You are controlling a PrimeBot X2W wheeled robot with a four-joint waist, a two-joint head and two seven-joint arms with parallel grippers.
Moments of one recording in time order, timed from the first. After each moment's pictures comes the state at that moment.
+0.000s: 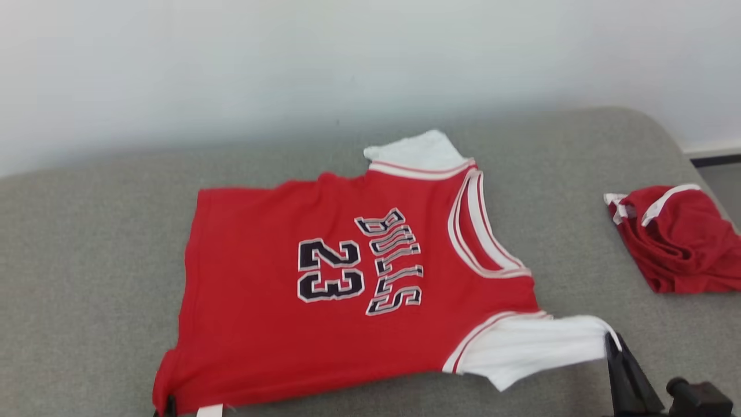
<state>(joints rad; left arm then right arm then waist) -0.05 0.05 0.15 0.53 -0.11 -0.11 -0.26 0.05 -0.18 -0.09 0.25 0.20 0.13 -0.26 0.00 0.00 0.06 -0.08</state>
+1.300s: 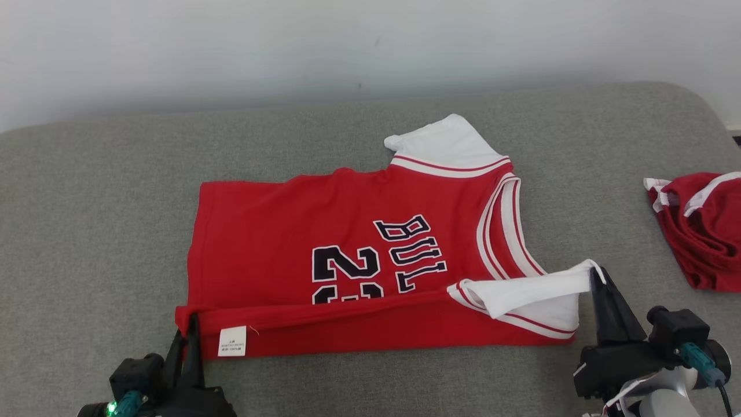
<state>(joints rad) -0.18 0.05 0.05 0.46 -0.16 -0.08 -0.26 -0.17 -0.19 -0.05 0.39 0.17 0.13 -0.26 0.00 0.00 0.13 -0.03</state>
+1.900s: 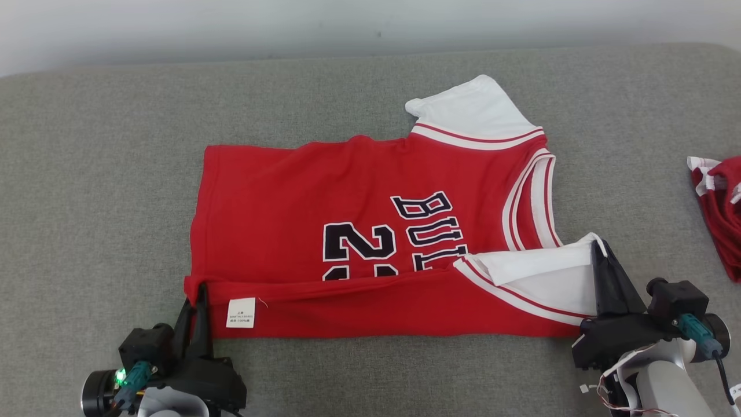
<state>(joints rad) -0.26 0.05 0.00 0.48 -0.16 -0.06 -0.26 -0.28 -0.19 -0.07 0.47 0.14 0.13 -0.26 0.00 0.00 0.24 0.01</state>
